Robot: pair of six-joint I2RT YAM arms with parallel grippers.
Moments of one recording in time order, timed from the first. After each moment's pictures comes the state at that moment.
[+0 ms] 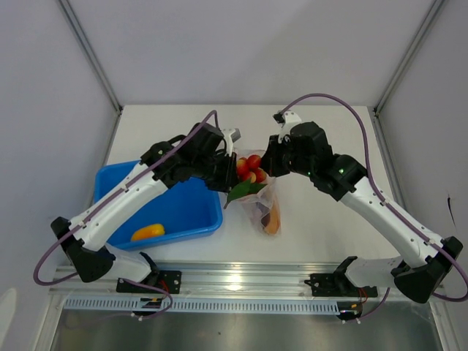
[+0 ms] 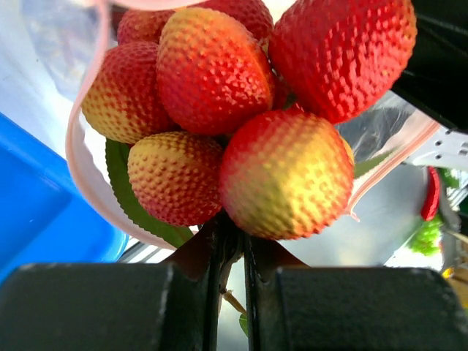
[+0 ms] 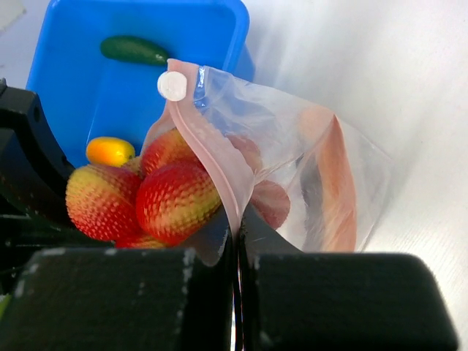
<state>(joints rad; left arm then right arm) -0.80 1.38 1.55 -1.02 0.24 -0.57 0.74 1.26 1.38 -0.60 -0.05 0.42</state>
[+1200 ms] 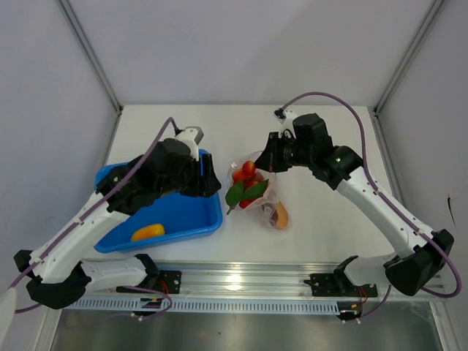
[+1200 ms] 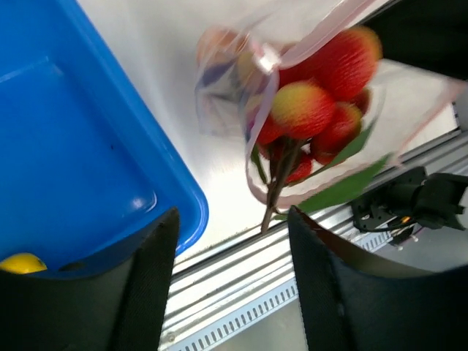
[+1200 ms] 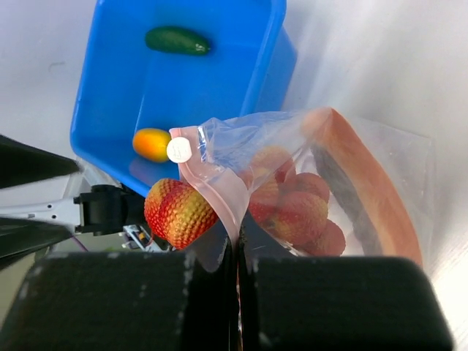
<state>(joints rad) -0.85 1.11 1.48 -1.05 -0.15 -0.59 0.64 1.32 1.40 -0.60 -0.31 0.49</state>
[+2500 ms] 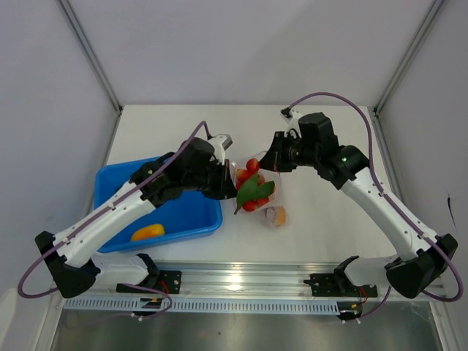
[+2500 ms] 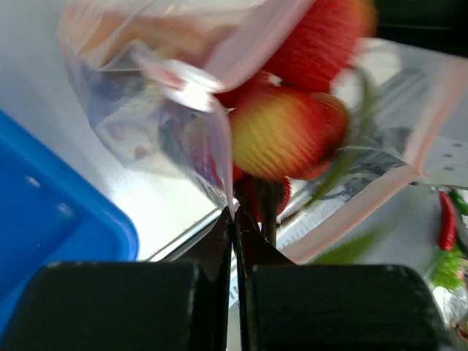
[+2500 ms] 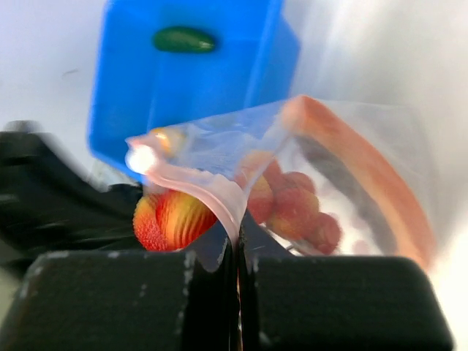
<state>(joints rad) -0.85 1.21 1.30 -0.81 0.11 -0.60 0.60 1.30 1.40 -0.62 -0.37 0.56</state>
